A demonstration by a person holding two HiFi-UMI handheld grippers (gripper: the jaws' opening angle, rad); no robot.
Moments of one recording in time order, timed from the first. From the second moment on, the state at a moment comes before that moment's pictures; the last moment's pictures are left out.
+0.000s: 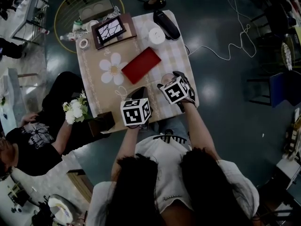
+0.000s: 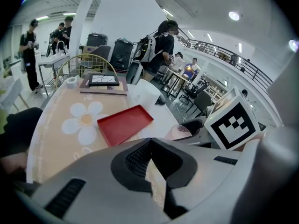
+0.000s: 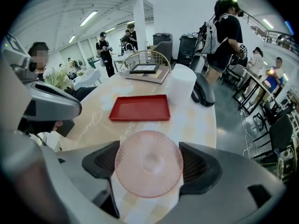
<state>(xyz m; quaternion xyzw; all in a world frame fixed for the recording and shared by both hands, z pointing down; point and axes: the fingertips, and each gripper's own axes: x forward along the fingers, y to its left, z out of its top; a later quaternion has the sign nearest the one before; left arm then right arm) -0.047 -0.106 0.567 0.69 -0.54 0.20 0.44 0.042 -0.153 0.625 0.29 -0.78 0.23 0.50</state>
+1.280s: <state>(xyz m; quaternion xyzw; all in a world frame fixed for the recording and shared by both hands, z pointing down) -0.042 -0.096 0.561 0.69 -0.55 0.20 0.42 0.052 -0.158 0.569 0.34 -0.83 0.21 0.39</state>
